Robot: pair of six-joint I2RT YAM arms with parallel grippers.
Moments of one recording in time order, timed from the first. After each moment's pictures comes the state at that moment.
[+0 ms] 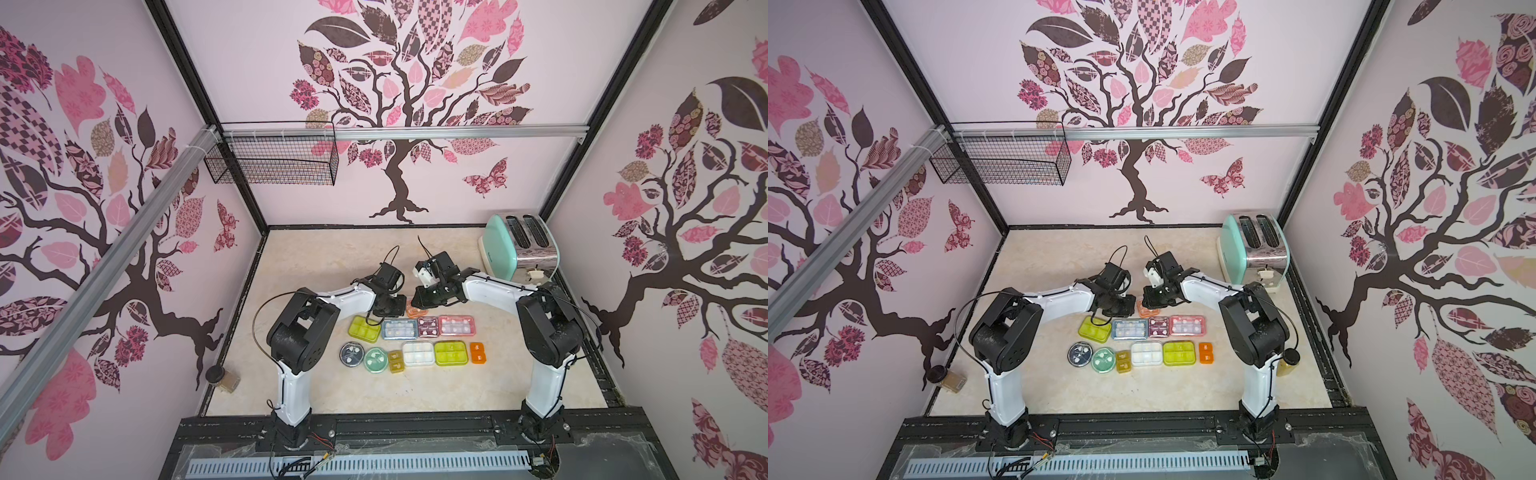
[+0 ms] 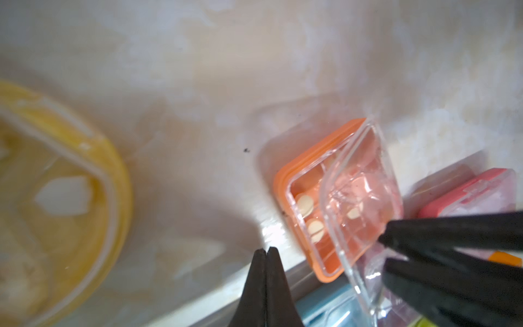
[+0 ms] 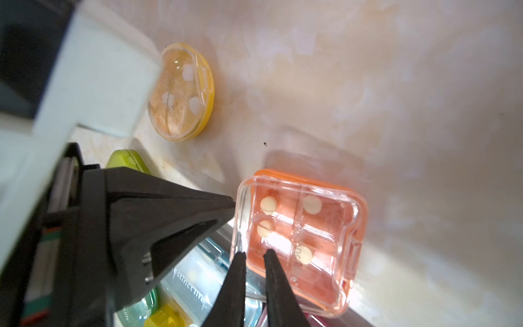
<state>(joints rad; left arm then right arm) -0.58 1.92 1.19 -0.37 0.20 -0.44 0.54 1.90 1.25 -0.38 -0.39 0.34</state>
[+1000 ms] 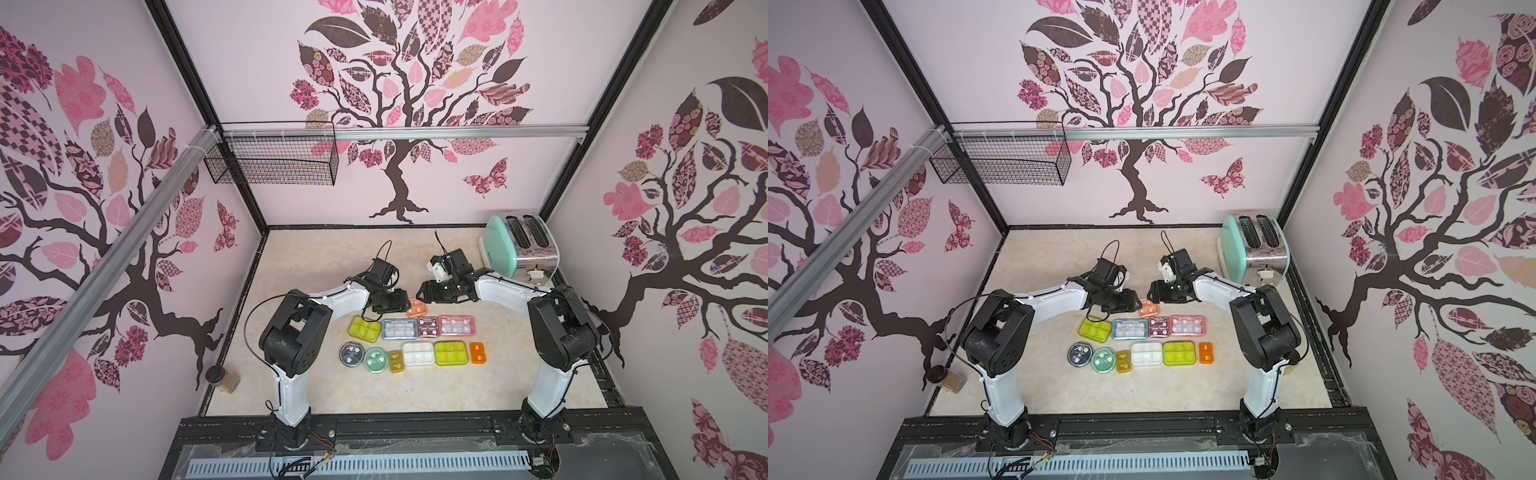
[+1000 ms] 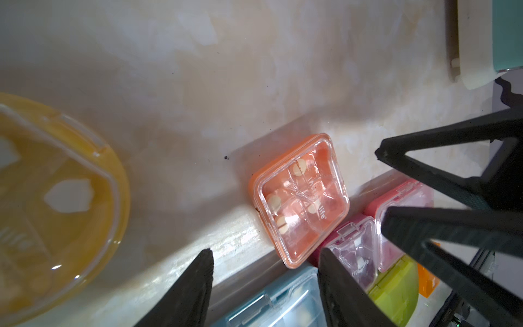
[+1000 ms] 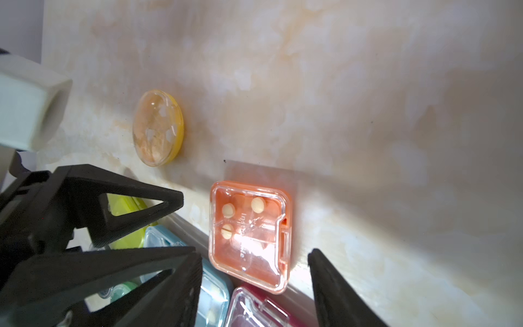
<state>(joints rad) -0.56 1.91 1.20 -0.32 0.32 -0.50 0.45 1.86 1.18 -0.33 -0.37 0.37</state>
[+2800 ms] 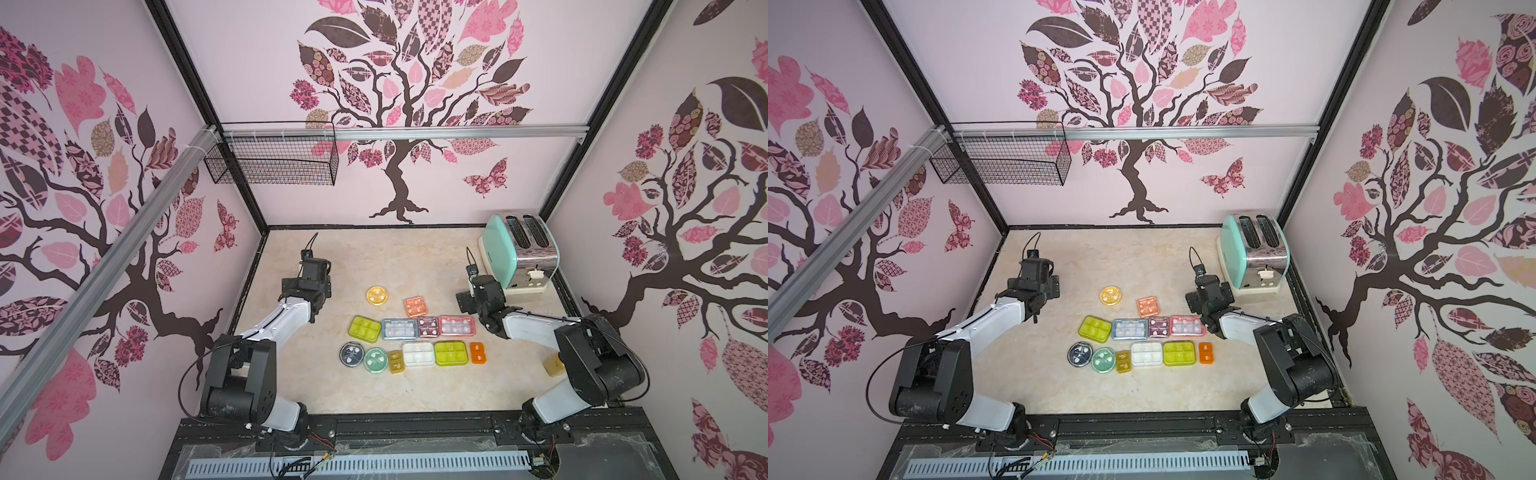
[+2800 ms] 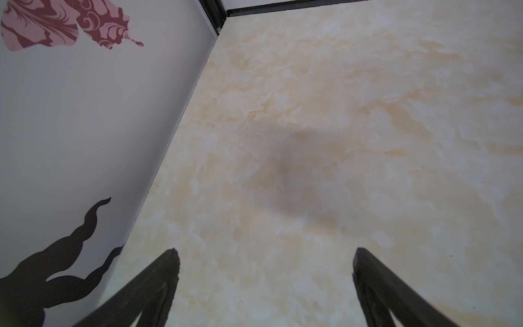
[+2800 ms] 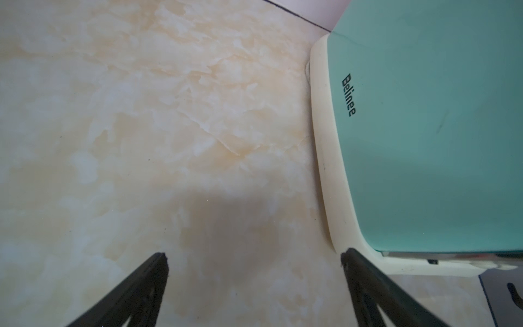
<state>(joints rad) -0.14 1.48 0.82 -0.12 -0.51 -0.10 0.34 1.56 0.61 0.32 0.38 -0.10</state>
